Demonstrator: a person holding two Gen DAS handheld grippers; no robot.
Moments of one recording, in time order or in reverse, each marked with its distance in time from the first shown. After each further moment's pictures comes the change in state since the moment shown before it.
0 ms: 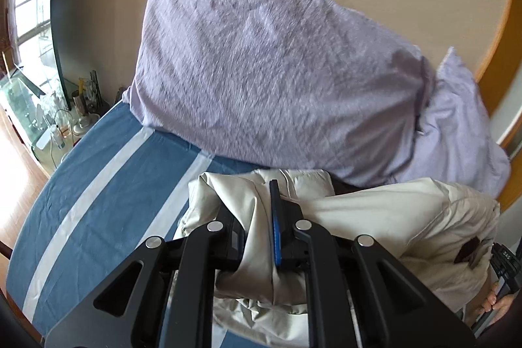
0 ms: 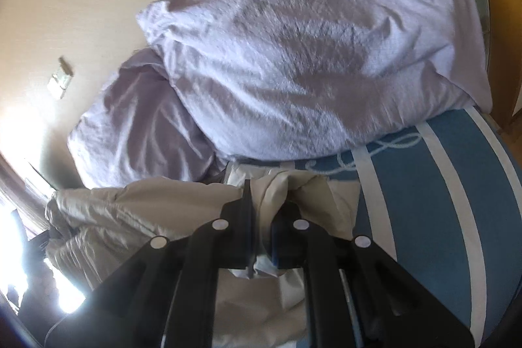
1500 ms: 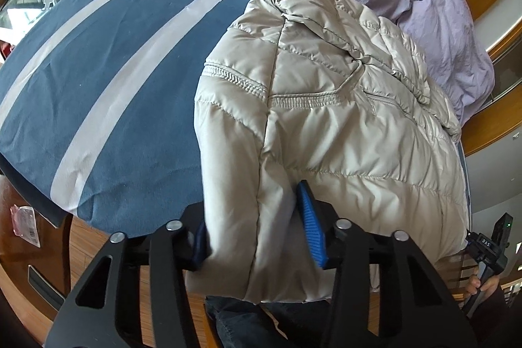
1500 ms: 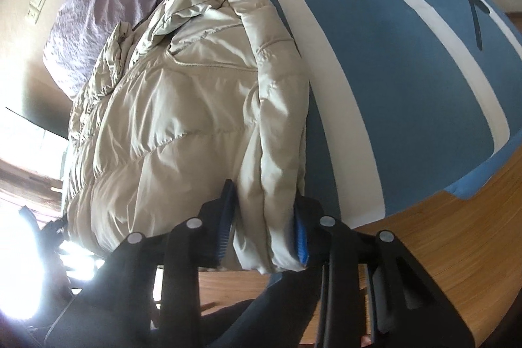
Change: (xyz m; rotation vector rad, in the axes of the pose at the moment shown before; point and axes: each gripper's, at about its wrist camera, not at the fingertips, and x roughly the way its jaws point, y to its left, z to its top) left arm -0.073 0.126 -0.258 -0.028 0.348 -0.120; right arm -0.120 -0.081 -0.284 0.135 0.365 -0.117
